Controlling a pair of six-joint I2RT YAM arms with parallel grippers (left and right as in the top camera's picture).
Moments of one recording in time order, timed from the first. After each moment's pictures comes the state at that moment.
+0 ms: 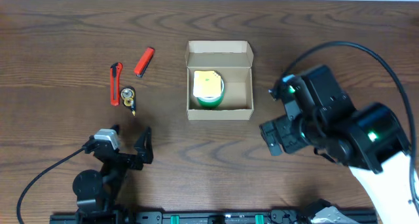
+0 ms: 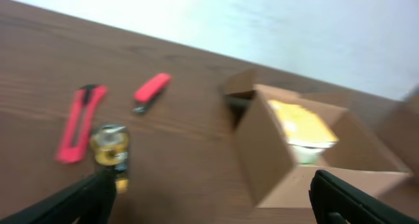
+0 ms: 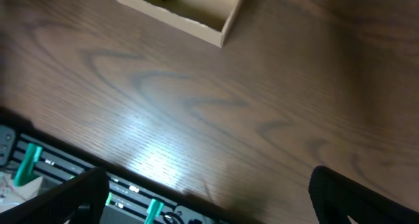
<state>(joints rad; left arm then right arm) 0.08 0.01 0.10 -0.28 0.37 -0.30 0.52 1.21 1.56 -1.53 0.01 0.12</state>
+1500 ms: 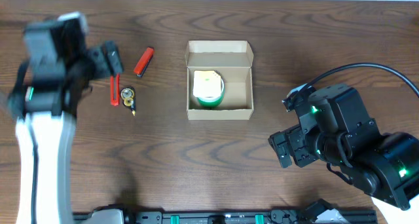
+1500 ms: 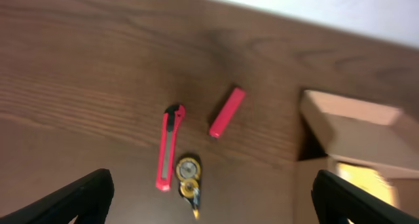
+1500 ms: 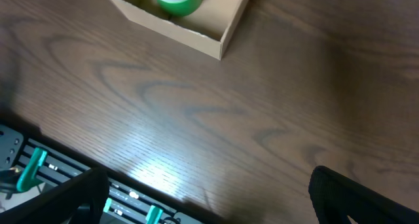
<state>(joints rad) 0.08 1.39 1.46 -0.87 0.07 -0.14 0.52 1.09 1.53 -1.51 0.02 0.11</state>
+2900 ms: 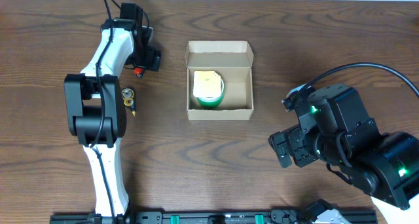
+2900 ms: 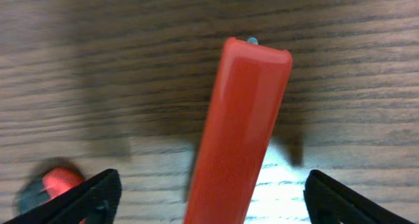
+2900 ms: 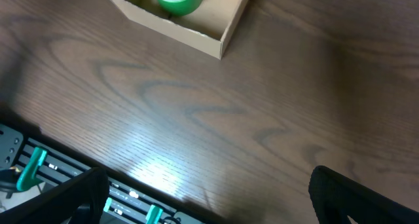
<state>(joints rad) -0.06 2.32 1.86 -0.91 -0.01 0.12 0.52 1.09 1.53 -1.51 0.02 0.11</state>
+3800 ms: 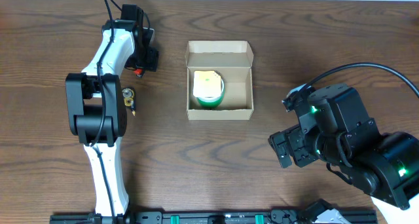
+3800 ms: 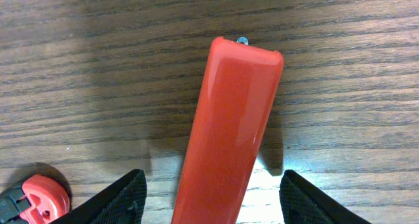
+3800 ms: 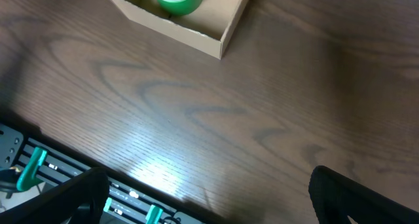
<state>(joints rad) -0.06 2.33 1.86 -0.91 0.02 0.10 0.52 1.09 1.53 -1.51 0.02 0.11</state>
